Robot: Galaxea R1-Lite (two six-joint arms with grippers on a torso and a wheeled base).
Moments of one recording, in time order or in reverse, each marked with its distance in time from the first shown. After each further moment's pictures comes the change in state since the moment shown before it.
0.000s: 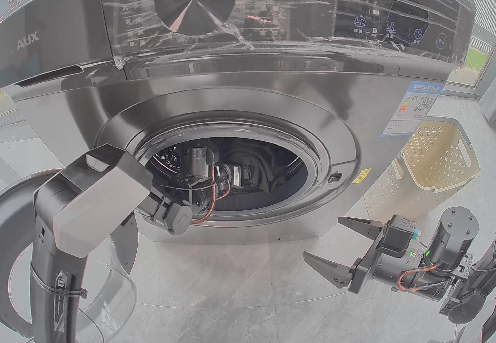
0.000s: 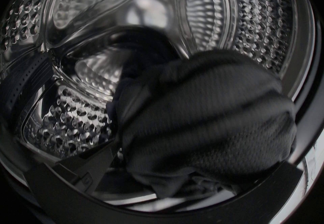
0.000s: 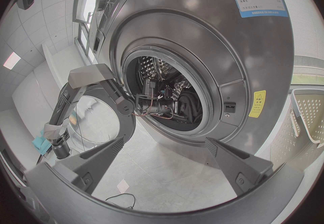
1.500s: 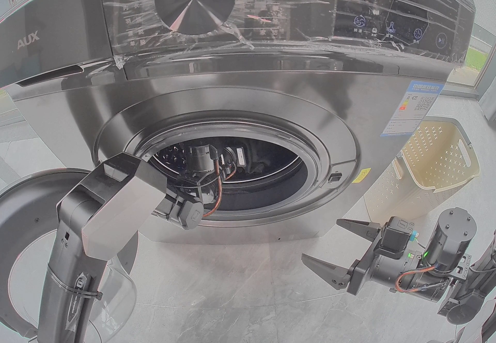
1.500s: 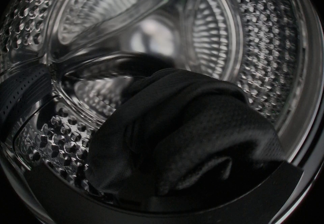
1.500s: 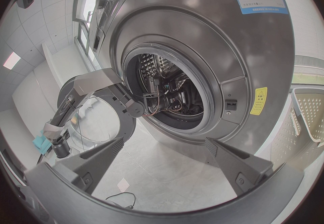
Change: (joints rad) left arm 0.007 0.131 -0.208 -0.175 0.063 -0.017; right arm 0.003 0.011 0.000 -0.001 0.000 0.000
